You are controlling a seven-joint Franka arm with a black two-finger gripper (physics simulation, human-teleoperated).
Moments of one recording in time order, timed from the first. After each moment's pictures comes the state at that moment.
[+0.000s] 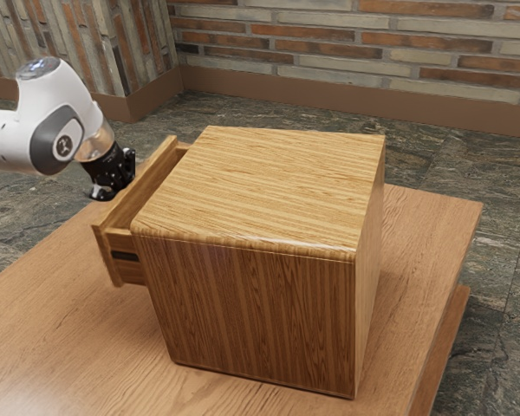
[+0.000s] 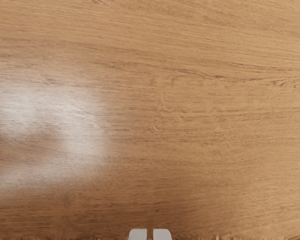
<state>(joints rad) 0.03 -0.09 0.14 -2.18 0.00 2.42 -1.43</state>
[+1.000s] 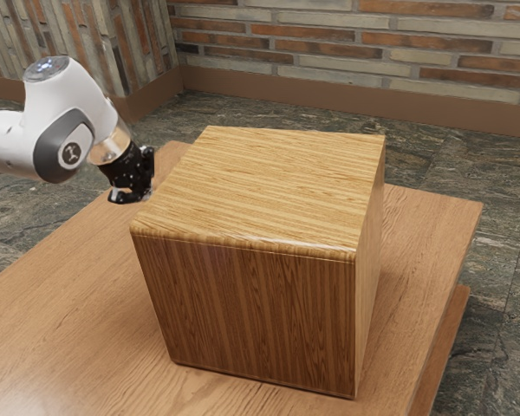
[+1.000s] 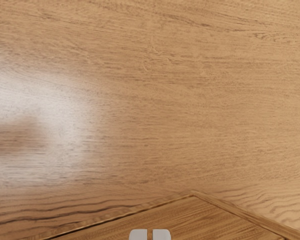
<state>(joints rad) 0.03 -0.24 0.05 -2.28 -0.01 2.44 -1.55</state>
